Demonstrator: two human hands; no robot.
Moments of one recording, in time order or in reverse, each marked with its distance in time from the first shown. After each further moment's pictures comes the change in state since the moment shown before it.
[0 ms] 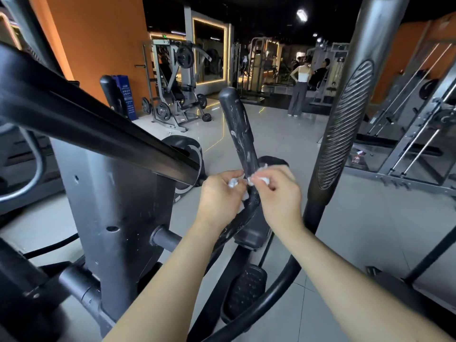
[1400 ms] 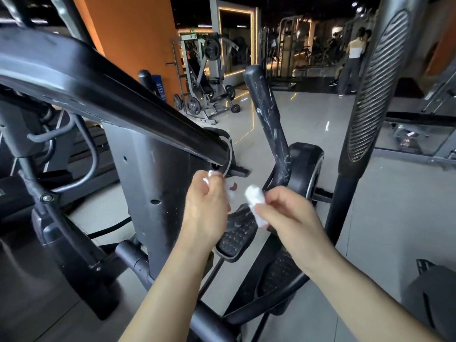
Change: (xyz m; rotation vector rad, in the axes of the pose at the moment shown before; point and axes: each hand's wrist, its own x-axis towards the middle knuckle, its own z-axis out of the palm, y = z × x) left_hand -0.091 0.017 -0.064 0.034 0.235 -0.102; right_hand -0.089 -0.081 -0.027 0.429 -0.458 0.420
